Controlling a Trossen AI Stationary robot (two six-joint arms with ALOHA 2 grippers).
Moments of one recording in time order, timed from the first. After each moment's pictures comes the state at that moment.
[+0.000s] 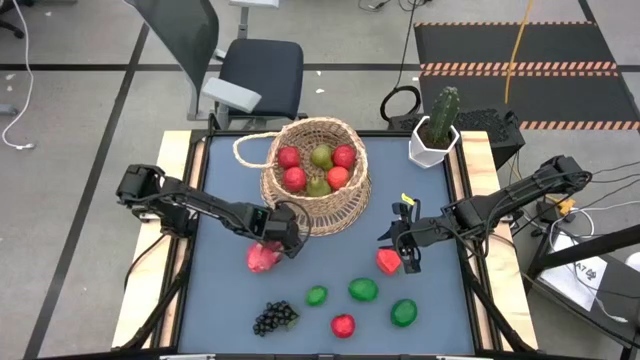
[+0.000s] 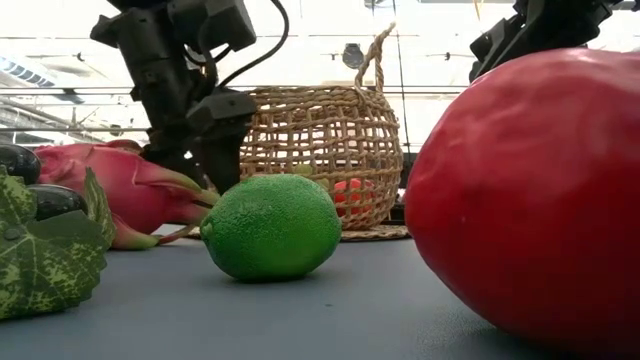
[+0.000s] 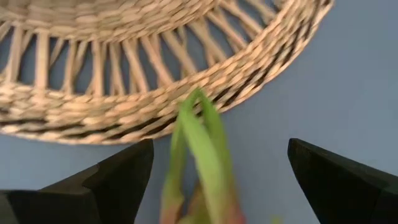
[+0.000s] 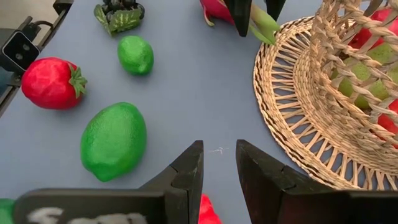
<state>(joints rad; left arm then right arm) -0.17 1.63 0.91 -0.47 -0.22 -0.94 0.38 1.05 0.70 -0.39 0.21 0.14</state>
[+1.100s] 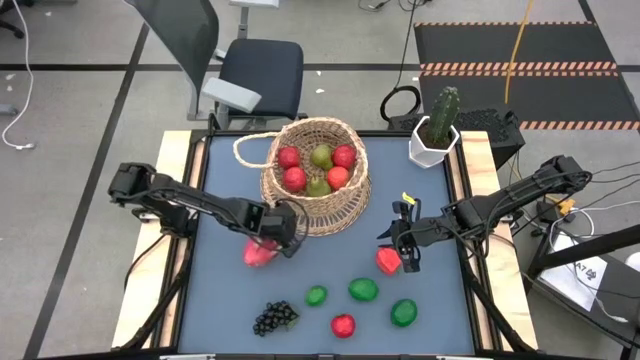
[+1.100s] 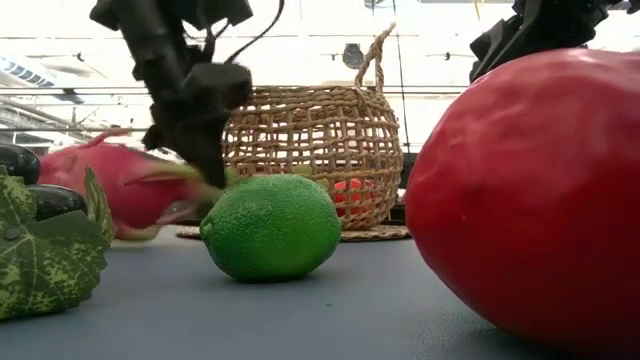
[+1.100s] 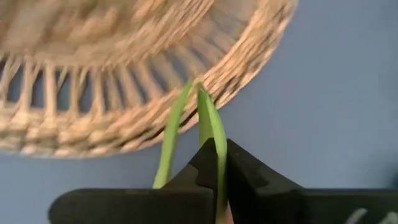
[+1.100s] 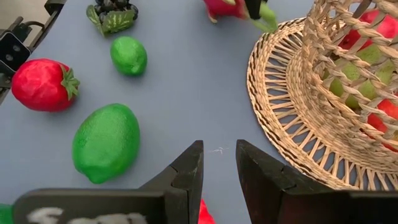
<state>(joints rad) -0.16 1.57 0.94 -0.50 -0.21 -0.83 0.38 1.05 0.70 -0.39 0.24 0.14</state>
